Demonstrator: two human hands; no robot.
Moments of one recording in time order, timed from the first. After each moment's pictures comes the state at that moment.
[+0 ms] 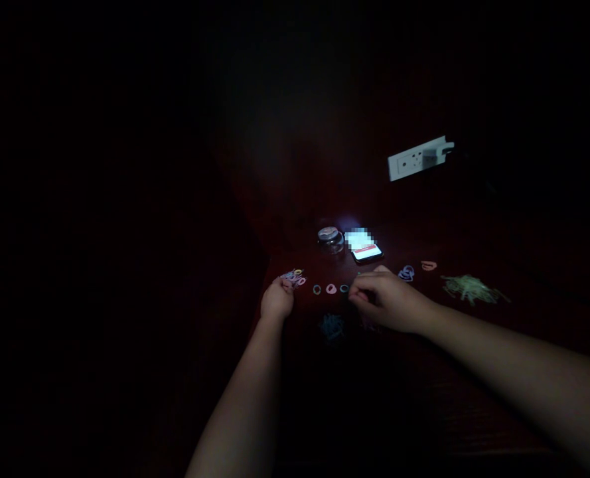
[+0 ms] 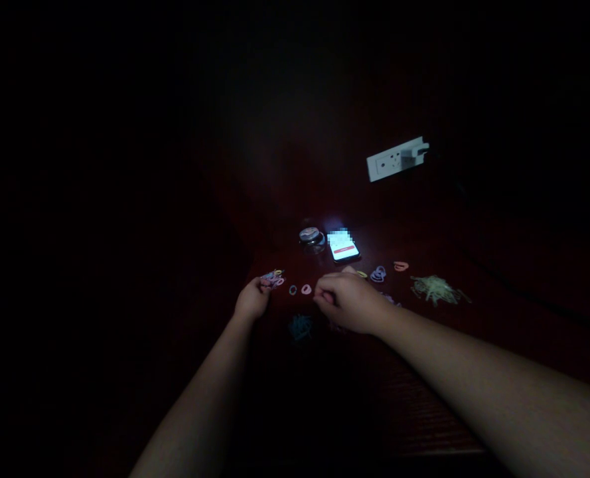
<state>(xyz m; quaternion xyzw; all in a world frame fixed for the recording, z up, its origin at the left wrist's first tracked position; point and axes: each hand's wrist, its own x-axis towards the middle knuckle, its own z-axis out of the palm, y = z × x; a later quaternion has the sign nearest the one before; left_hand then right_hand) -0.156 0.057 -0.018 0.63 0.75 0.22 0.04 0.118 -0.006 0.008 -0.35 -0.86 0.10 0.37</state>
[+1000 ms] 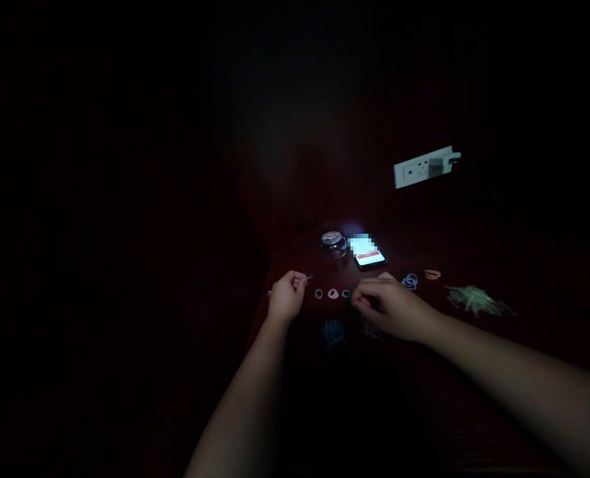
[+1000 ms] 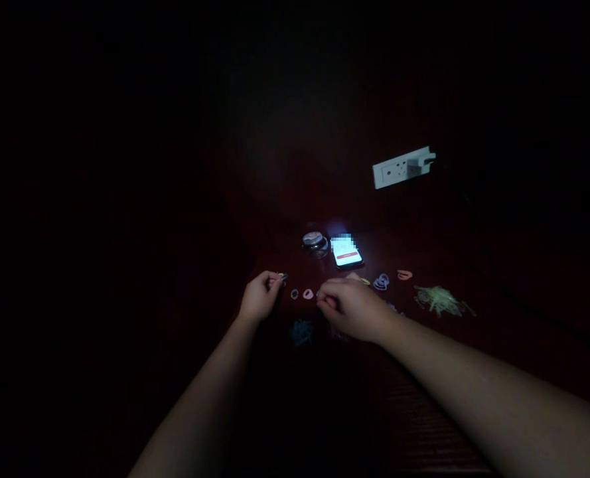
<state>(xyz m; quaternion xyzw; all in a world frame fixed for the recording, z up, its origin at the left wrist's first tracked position) -0.130 0.045 -0.003 0.69 0.62 0.36 0.08 0.119 -0.006 0.008 -0.35 -0.86 0.09 0.36</state>
